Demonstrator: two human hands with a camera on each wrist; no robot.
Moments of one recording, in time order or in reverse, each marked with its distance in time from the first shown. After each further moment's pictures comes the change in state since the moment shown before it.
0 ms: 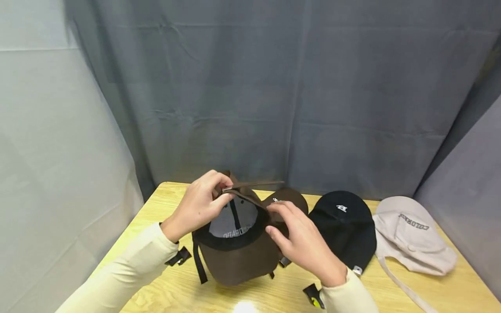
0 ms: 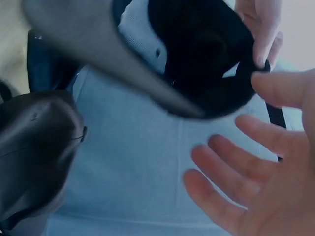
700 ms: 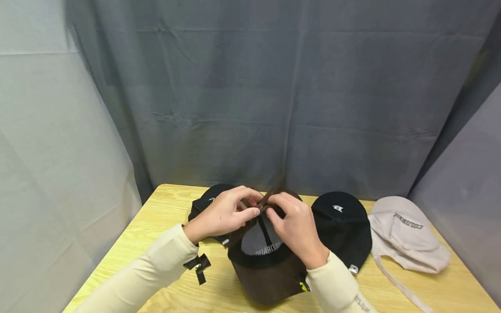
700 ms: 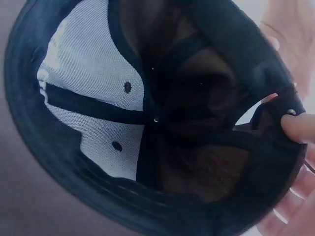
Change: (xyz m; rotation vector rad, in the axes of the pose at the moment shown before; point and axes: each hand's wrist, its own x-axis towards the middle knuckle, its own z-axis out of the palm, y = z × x) left_hand 0.012 0.021 0.033 -0.186 -0.341 -0.030; right_hand 0.031 0.015 0.017 -0.025 0.399 -0.167
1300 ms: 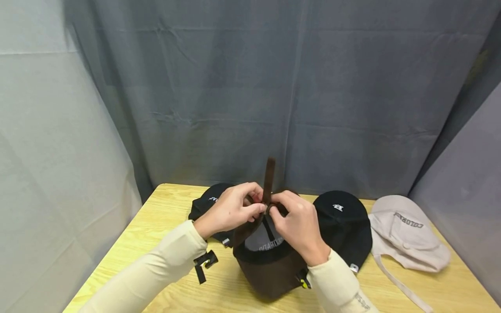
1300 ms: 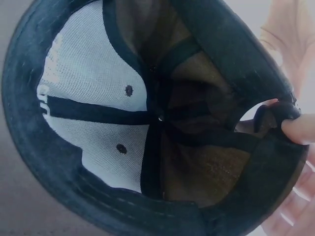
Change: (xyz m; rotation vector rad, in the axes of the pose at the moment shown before) left_hand 0.015 0.002 0.009 -0.096 0.027 -0.036; right_hand 0.001 0.006 0.000 0.003 0.040 0.022
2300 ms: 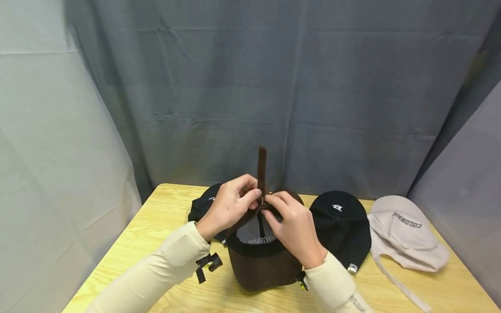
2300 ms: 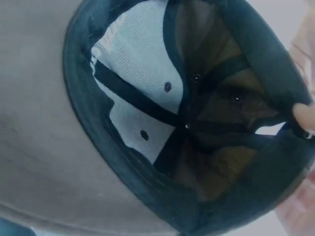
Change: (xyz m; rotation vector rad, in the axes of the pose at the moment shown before) left_hand -0.001 0.005 0.004 -0.155 0.228 -0.001; right_hand -0.009 0.001 0.004 -0.054 -0.057 -0.080
